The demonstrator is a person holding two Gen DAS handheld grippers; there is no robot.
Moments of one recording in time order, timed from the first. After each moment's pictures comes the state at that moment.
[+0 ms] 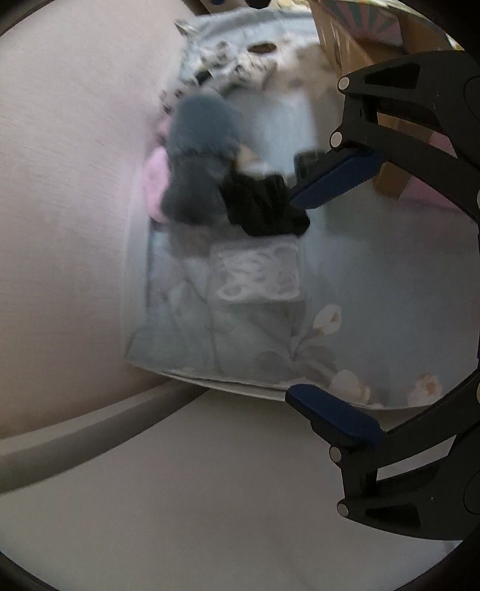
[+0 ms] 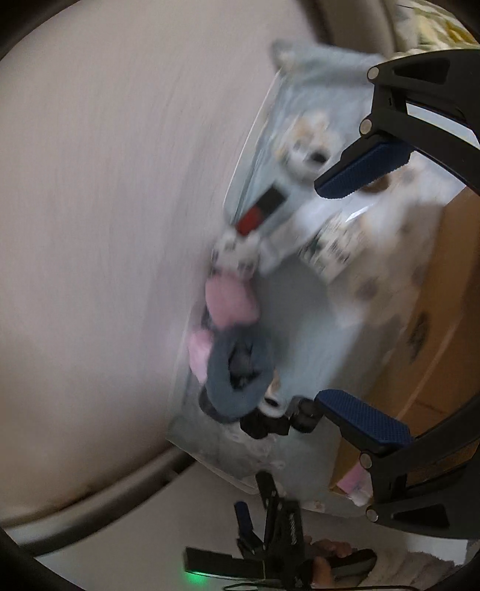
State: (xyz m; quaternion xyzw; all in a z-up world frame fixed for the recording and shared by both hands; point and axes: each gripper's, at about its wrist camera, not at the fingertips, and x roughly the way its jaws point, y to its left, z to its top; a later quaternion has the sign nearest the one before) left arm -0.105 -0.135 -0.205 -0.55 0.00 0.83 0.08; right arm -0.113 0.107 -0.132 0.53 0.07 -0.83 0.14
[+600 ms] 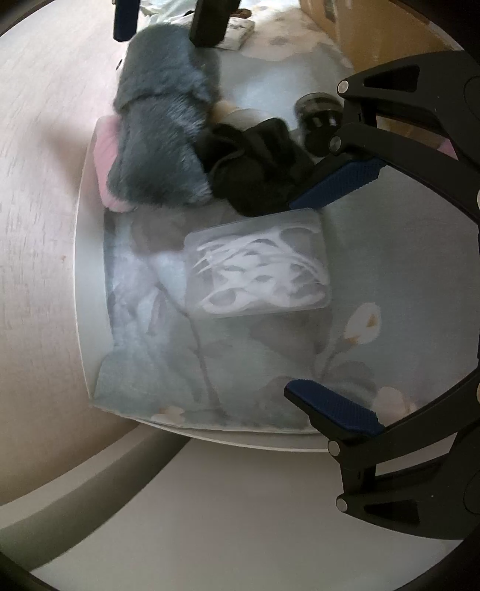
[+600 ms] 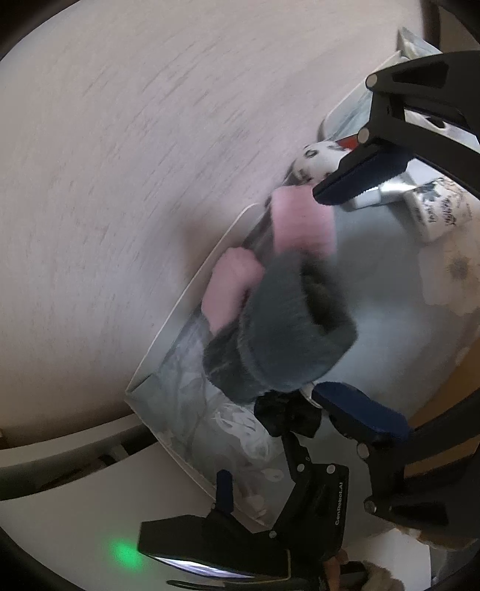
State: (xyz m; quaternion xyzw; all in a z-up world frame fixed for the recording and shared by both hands) left arm -0.123 -0.119 -0.249 -0.57 0.05 0.81 0.10; right arm -0.171 0.026 -0.174 0.53 0.19 -0.80 0.22
